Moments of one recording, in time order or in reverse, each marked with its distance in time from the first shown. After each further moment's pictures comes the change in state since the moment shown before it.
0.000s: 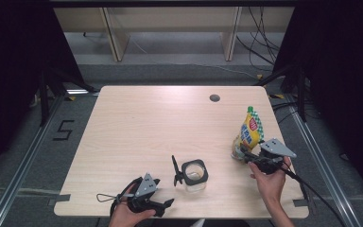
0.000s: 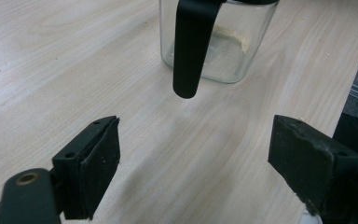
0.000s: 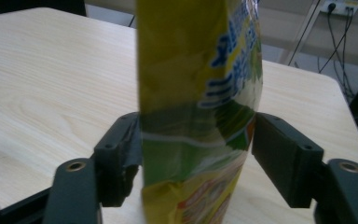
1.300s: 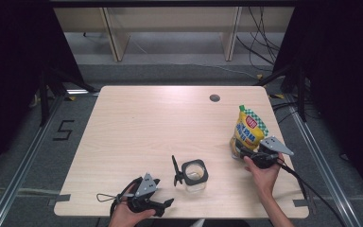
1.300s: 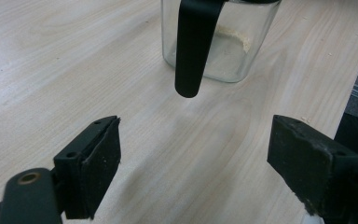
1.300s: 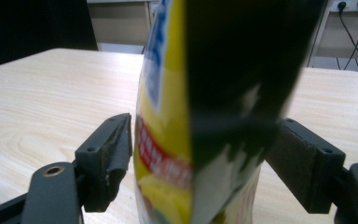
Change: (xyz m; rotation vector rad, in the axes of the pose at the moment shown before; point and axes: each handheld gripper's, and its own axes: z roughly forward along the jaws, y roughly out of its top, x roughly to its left) left arm 0.000 -0.001 0.001 -0.008 0.005 0.006; right arm -0.012 -0.020 0.035 -0.114 0.057 0.135
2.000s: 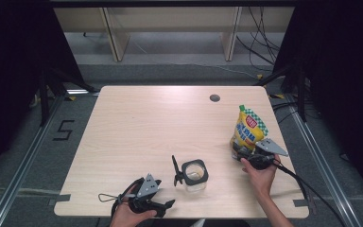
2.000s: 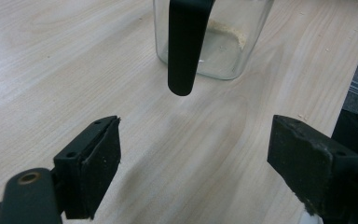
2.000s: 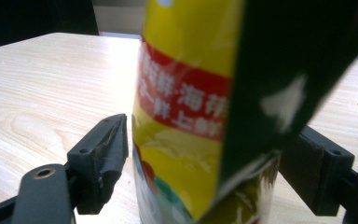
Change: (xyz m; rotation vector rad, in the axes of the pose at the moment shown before) left arm 0.000 0.000 0.001 0.028 -0.009 0.027; right arm 0.001 -0.014 0.010 0.013 -0.005 -0.023
